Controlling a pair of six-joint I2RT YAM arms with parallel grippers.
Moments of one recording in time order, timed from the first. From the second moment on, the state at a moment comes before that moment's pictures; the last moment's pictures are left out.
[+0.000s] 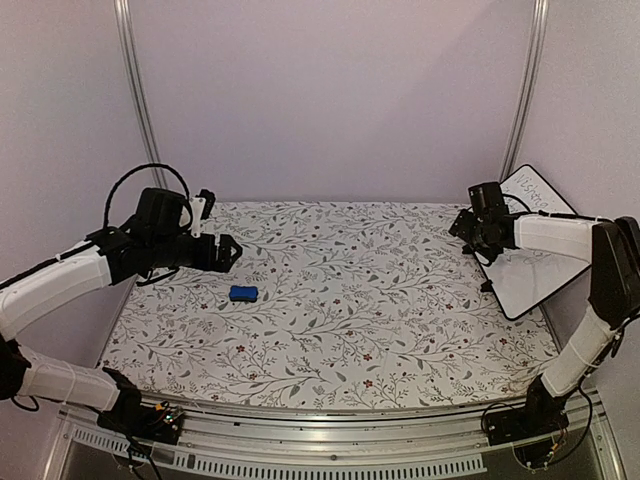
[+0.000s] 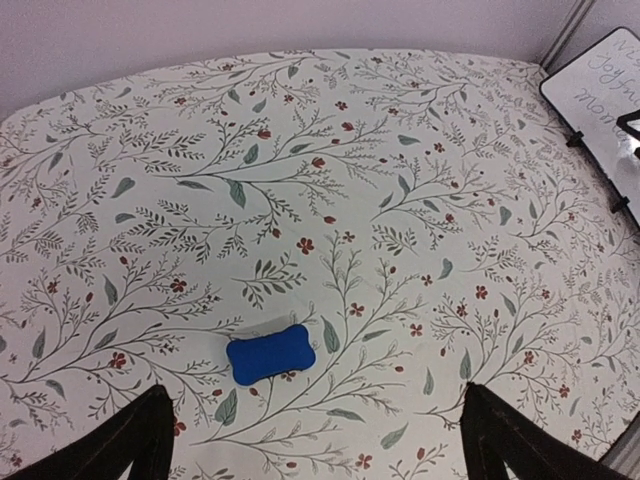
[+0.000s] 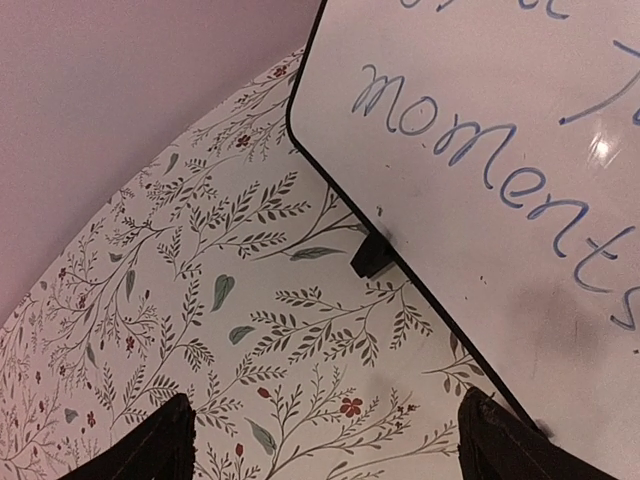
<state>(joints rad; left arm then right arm) -0.52 1.17 0.90 -0.38 -0.05 -0.25 0.26 1.61 1.05 -0.20 0.36 0.76</state>
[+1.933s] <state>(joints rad) -0.50 1.00 0.83 -0.40 -0.01 -0.19 0.31 2.25 1.67 -0.63 0.75 1.27</state>
